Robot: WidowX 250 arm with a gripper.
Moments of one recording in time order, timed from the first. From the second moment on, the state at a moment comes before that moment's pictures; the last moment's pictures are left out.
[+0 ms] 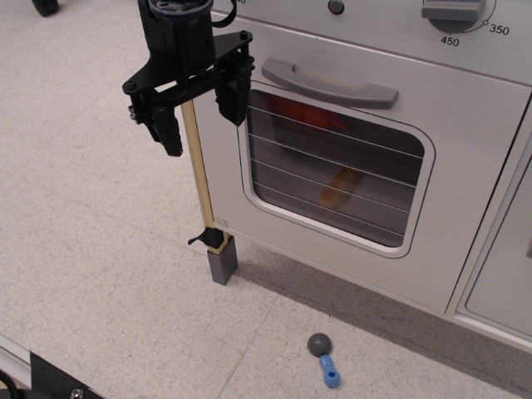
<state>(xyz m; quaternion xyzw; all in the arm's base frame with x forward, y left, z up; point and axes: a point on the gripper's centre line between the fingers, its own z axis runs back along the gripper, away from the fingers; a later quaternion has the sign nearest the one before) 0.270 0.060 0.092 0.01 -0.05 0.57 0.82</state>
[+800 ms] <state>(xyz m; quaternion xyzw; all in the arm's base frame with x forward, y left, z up) 0.316 0.047 0.088 -0.08 -0.07 0.70 0.71</state>
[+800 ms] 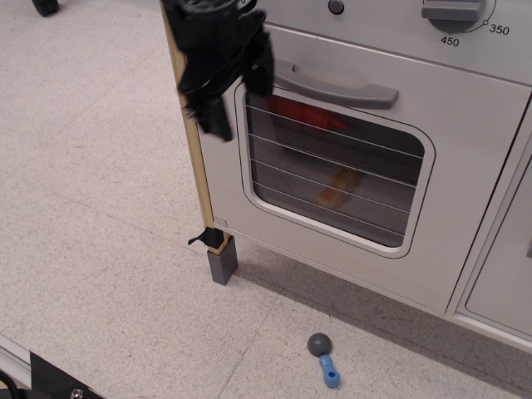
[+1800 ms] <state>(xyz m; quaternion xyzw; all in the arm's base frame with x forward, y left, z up) 0.361 0.012 0.068 -0.16 -0.13 0.73 0.65</state>
